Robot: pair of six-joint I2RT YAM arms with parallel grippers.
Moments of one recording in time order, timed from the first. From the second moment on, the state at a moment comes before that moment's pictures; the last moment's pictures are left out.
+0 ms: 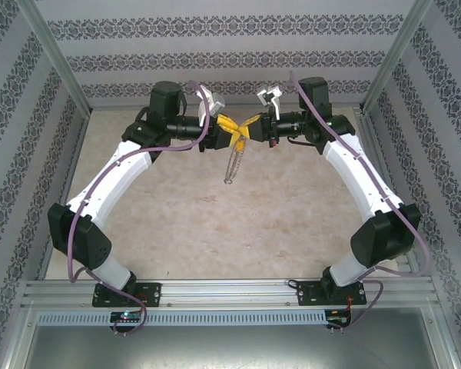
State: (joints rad) left arm -0.40 1.61 1.63 -0.42 0.96 0.14; right arm 0.28 1.60 1.63 -0.60 -1.11 -0.09
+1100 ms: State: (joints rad) left arm -0.38 1.84 1.94 -0.98 1.07 0.49; right arm 0.34 1.78 1.97 -1.21 -0.90 -0.47
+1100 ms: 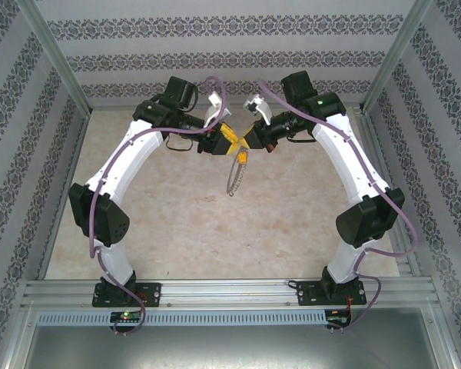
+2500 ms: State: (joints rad) left arm -0.35 1.83 1.94 -0.93 1.19 0.47; right arm 0.32 1.72 1.92 -1.07 -1.04 -0.42
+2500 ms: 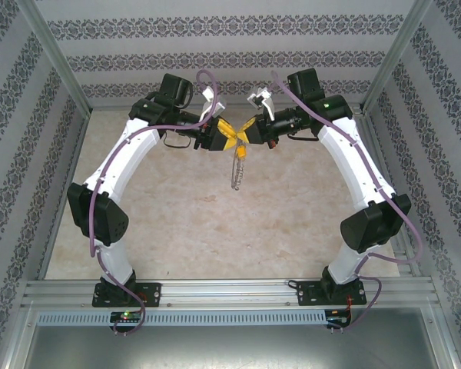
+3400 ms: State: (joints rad) left arm -0.35 1.84 1.94 -0.92 1.22 0.45; right arm 0.33 1.73 1.92 -1.07 -1.06 -0.42
